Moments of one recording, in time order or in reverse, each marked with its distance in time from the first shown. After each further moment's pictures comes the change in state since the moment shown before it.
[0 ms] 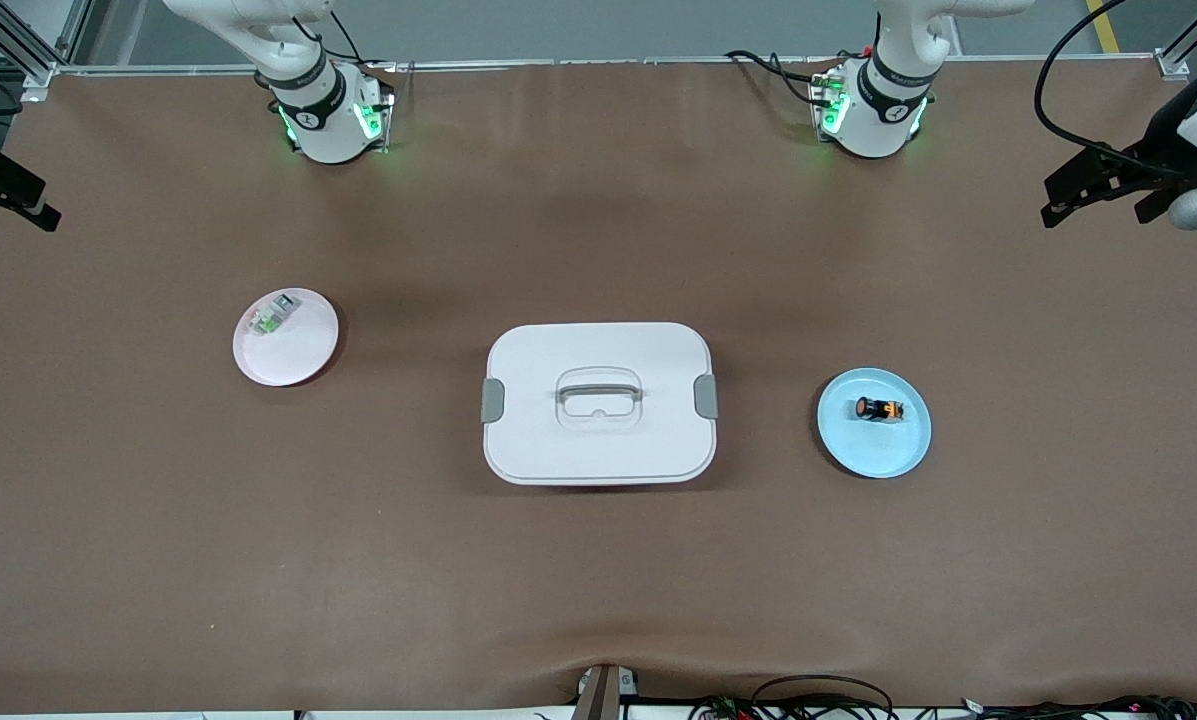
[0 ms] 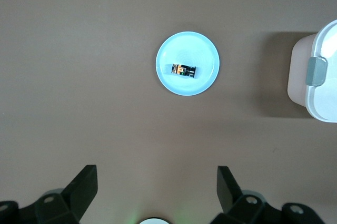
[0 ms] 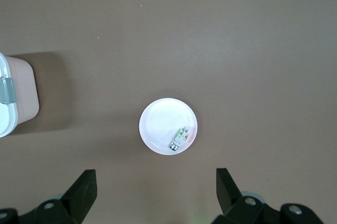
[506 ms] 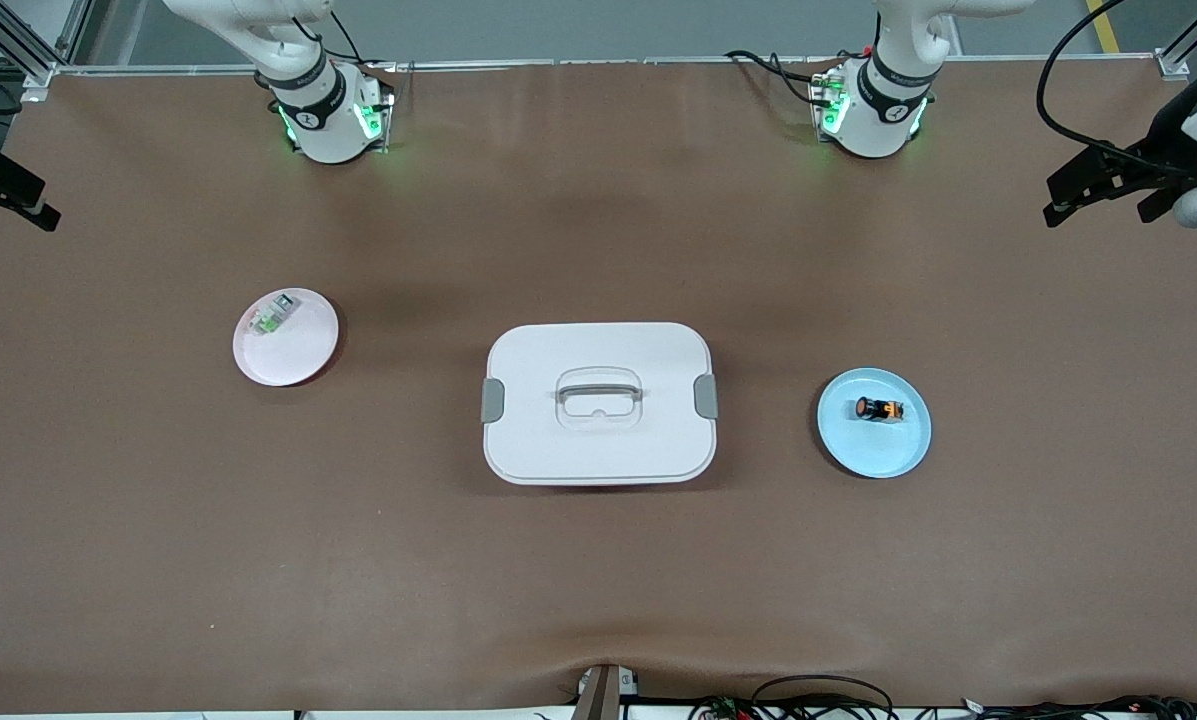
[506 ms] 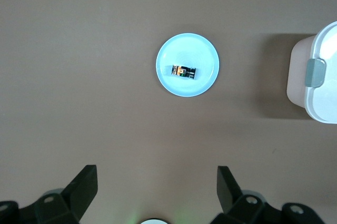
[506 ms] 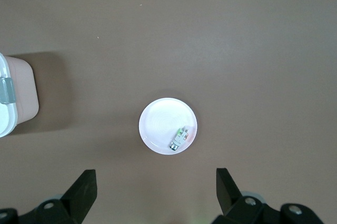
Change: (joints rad) left arm 0.000 0.000 0.001 0.007 0.000 0.000 0.000; right arm -0.001 0.000 -0.003 0.000 0.000 -0.001 0.000
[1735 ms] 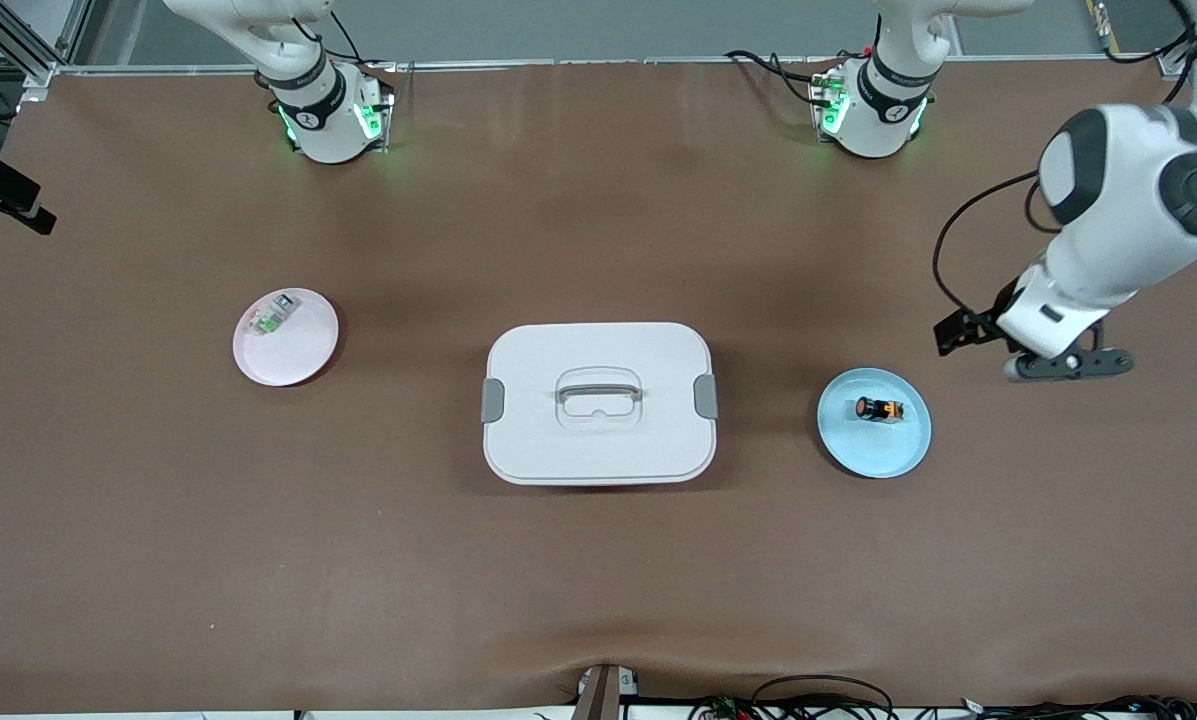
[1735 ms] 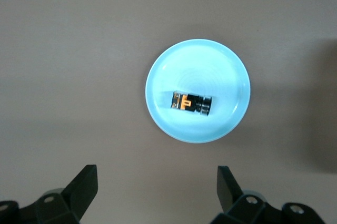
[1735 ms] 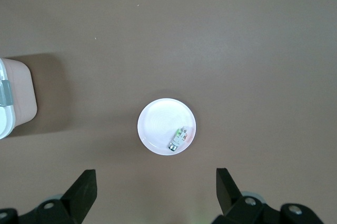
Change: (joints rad) left arm 0.010 0.184 -0.002 -0.486 0.000 0.684 0.010; right arm -0.005 0.006 -0.004 0.000 0.001 0.004 0.000
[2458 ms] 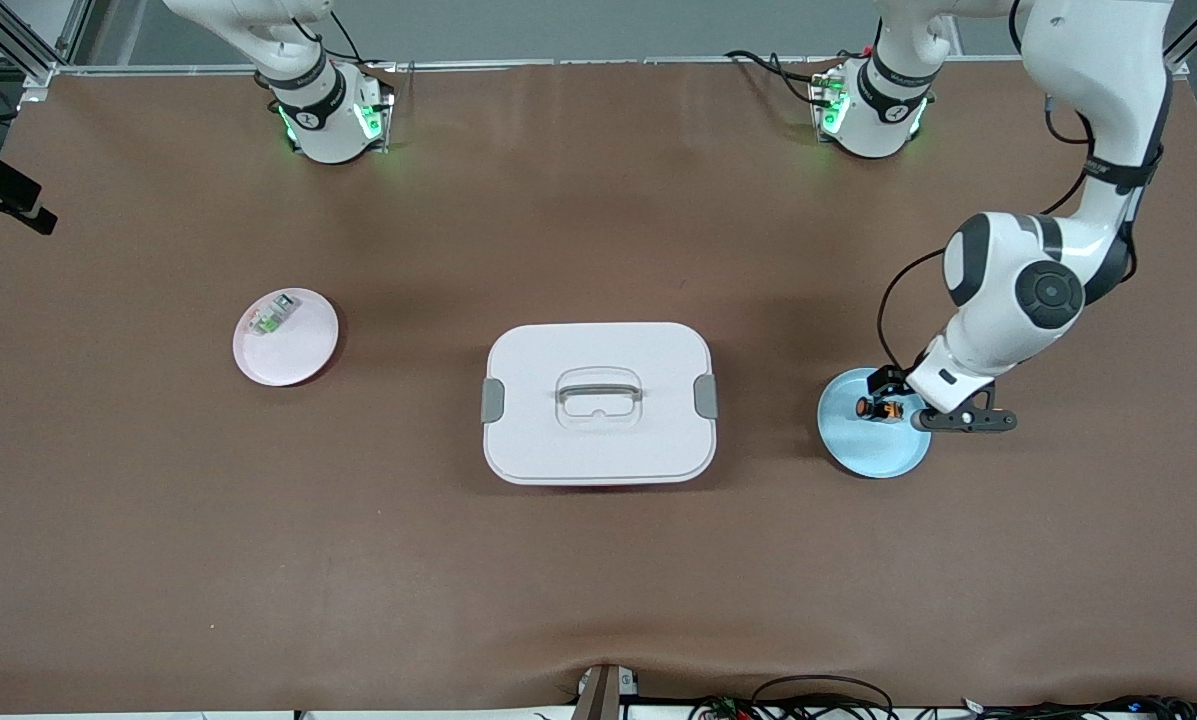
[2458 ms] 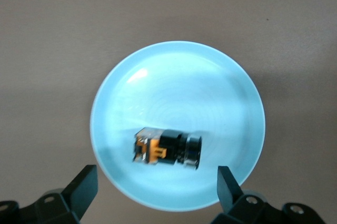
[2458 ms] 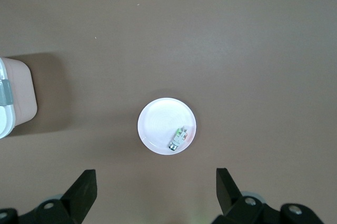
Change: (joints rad) left arm -0.006 0.263 -0.051 -0.047 0.000 0.350 0.027; right arm 0.000 0.001 0.001 0.000 0.000 -0.002 0.000
